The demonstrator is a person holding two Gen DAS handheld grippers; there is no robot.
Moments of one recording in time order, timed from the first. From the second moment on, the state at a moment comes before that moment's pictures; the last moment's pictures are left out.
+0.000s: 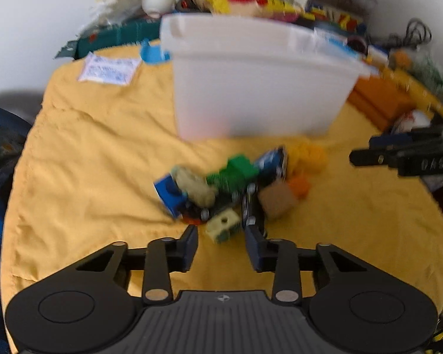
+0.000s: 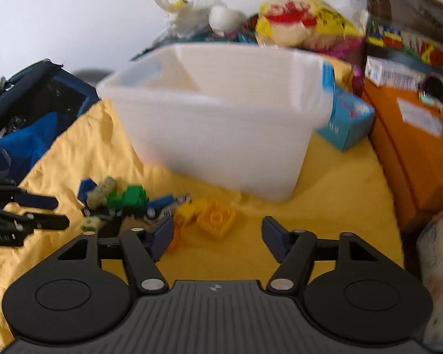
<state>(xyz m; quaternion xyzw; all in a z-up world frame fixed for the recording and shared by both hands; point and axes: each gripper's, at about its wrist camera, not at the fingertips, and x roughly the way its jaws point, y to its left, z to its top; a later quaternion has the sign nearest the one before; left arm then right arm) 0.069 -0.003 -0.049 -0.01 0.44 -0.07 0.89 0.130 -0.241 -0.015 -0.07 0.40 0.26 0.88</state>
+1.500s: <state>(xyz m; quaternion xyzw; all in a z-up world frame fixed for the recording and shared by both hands) 0.081 -0.004 0.002 -0.07 0.39 -0.08 0.92 0.130 -0.256 -0.004 -0.01 0.37 0.25 0.89</state>
